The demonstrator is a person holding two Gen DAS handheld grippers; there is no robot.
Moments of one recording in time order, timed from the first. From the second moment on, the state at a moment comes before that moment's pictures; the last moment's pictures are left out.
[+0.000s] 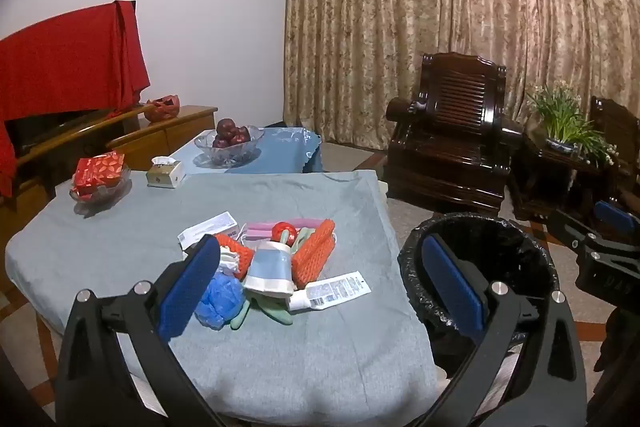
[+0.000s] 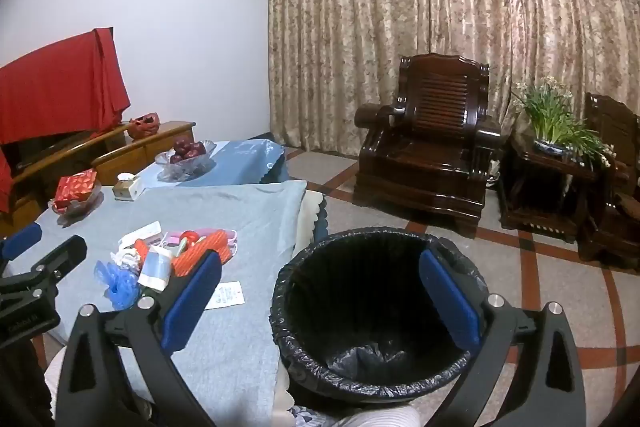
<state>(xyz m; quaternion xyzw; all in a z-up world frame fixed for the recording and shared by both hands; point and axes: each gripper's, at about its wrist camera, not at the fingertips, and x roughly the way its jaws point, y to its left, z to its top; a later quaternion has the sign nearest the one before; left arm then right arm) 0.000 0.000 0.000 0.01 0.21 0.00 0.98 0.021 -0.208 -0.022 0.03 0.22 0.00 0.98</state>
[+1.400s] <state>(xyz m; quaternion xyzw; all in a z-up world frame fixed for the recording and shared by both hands) 0.004 0.004 -0.004 0.01 0.21 0.00 0.98 0.025 -0.206 -0.029 0.03 0.22 0.00 0.97</state>
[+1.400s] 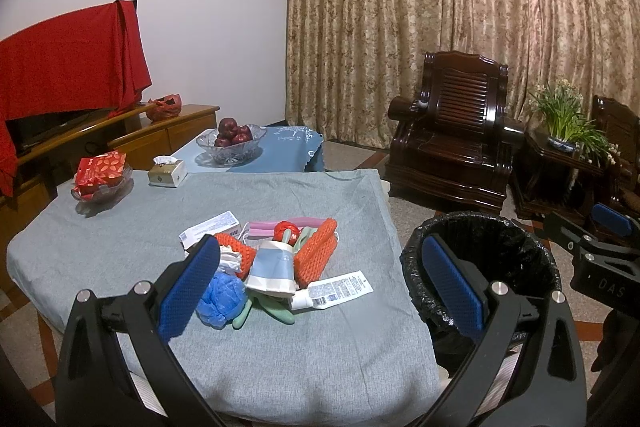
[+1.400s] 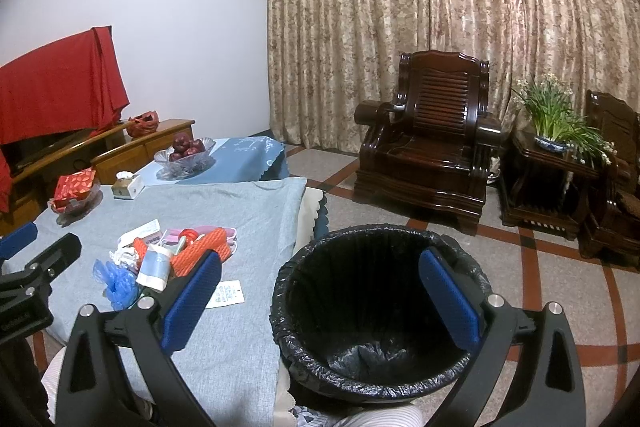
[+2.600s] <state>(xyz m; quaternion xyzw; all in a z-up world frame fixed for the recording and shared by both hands) 0.007 0.010 -0.009 0.01 0.21 0.00 0.98 0.025 -0.207 -0.028 0.03 0.22 0.00 0.97</state>
